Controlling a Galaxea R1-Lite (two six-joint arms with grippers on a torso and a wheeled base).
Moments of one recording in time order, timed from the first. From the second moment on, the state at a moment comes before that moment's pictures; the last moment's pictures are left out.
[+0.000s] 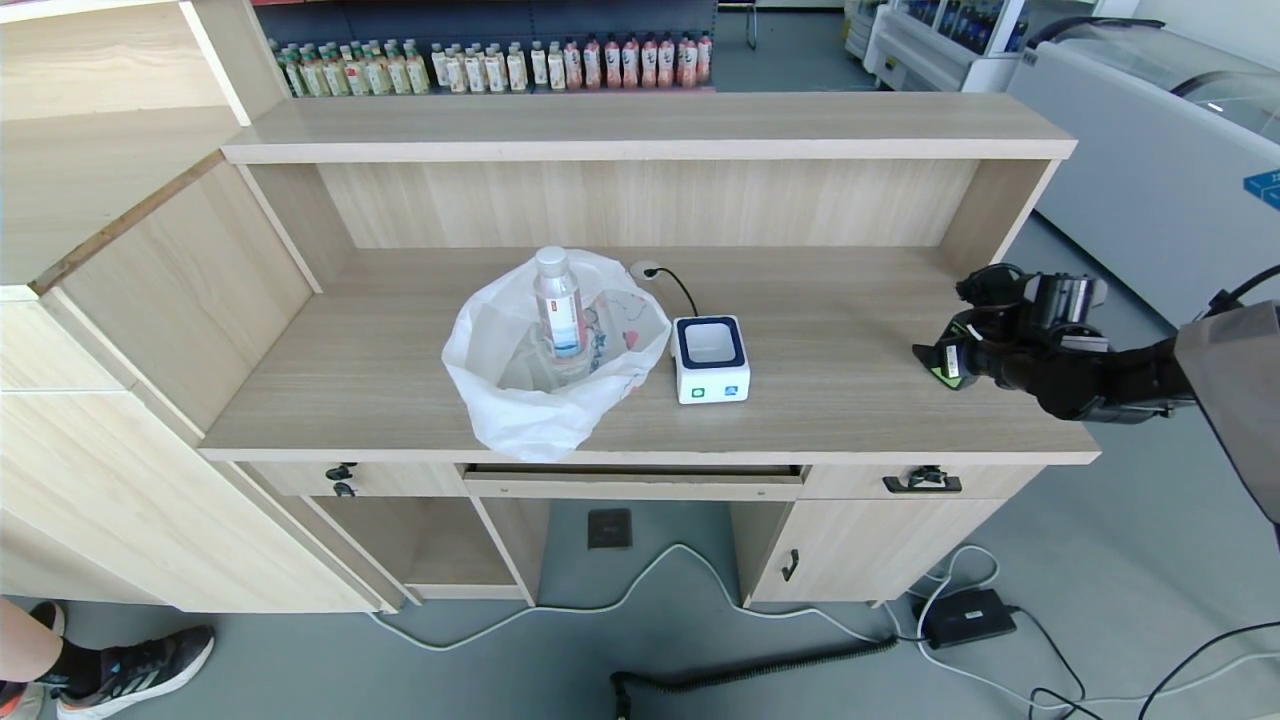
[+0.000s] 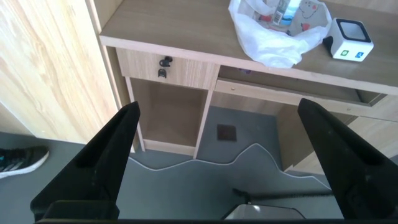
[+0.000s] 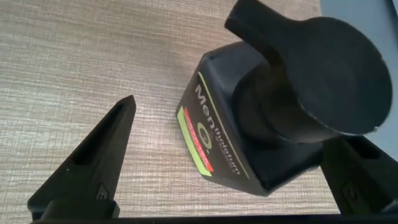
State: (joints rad) left arm 0.00 0.00 0.00 -0.05 0.04 -0.14; right arm -0.11 2.41 -1.70 -0.47 0.00 -0.29
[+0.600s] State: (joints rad) left arm 0.00 0.00 0.00 -0.05 0.04 -0.14; right arm -0.08 2.48 -1.80 -0.47 0.01 -0.29
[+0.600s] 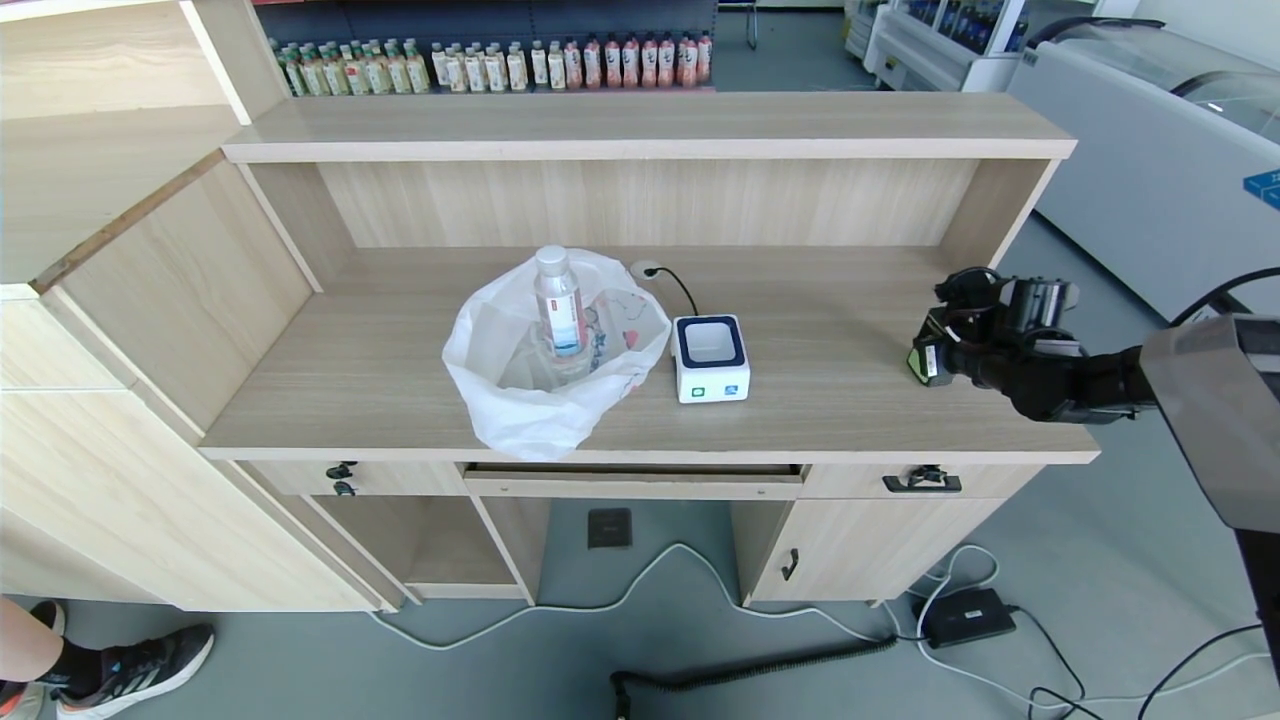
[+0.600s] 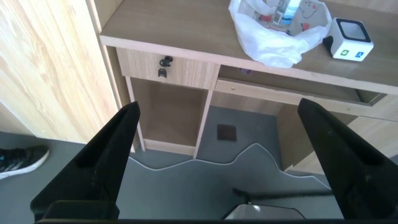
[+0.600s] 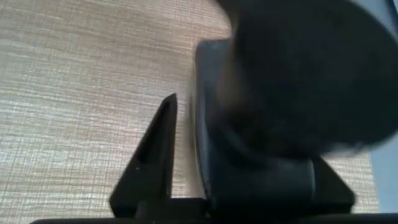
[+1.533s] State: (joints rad) left arm 0.00 0.00 0.00 -0.05 0.04 -0.14; right arm -0.18 2.26 -1.50 -0.58 0.00 -0.62
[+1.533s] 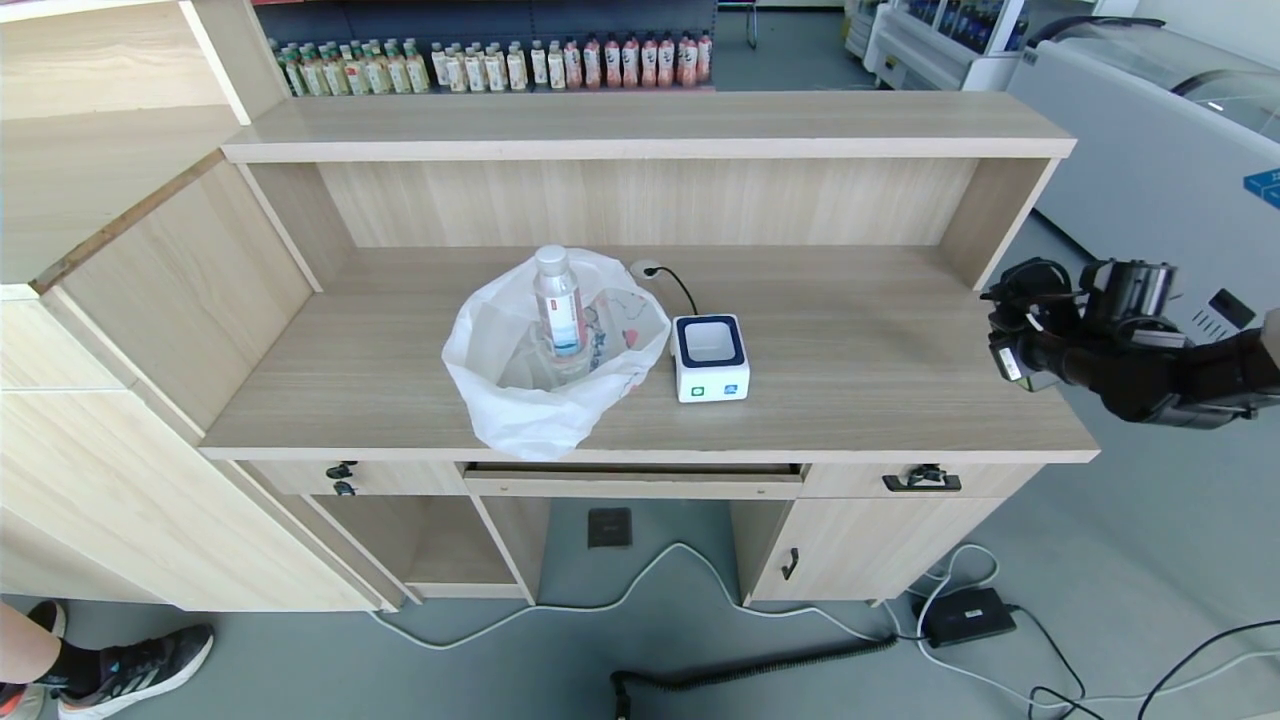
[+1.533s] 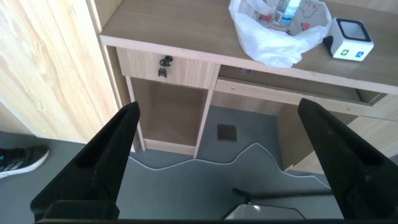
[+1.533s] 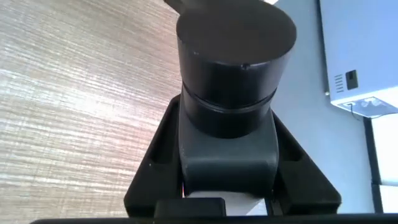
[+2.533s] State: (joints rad) left arm 0.00 0.00 0.00 -0.05 0.04 -0.14; right arm -0.10 1.46 -0.74 -1.10 0.24 -1.50
